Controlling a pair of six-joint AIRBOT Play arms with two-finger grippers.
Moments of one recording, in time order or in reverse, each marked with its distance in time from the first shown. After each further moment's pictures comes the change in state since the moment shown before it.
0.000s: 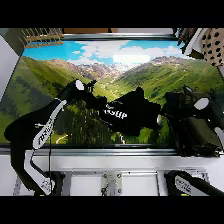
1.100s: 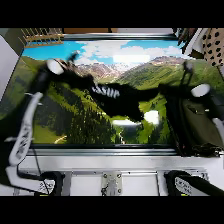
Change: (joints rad) left arm 0.133 0.257 0.171 0.104 -0.022 0.019; right arm 0.116 0.022 0.230 0.181 -0.213 -0.160
